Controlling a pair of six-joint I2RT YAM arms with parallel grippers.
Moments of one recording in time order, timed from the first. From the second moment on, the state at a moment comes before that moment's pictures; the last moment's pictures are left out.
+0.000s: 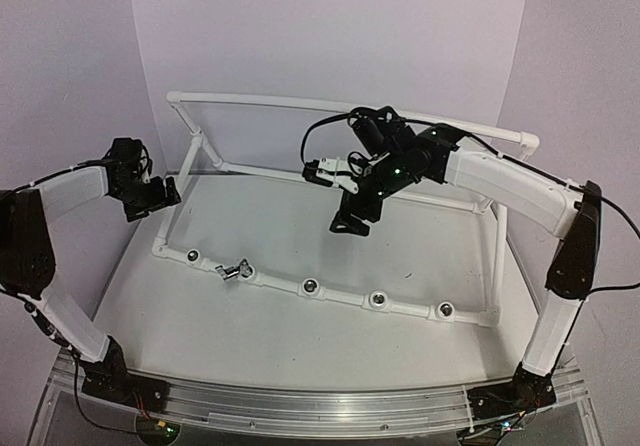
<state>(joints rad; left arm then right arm) -0.03 1.55 1.18 -0.52 0.10 -0.35 0.83 1.84 1.82 -0.85 -0.07 -0.63</state>
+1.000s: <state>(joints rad) -0.01 2.10 1.52 -0.28 0.08 0.08 0.83 1.71 1.75 -0.91 -0.10 -0.62</state>
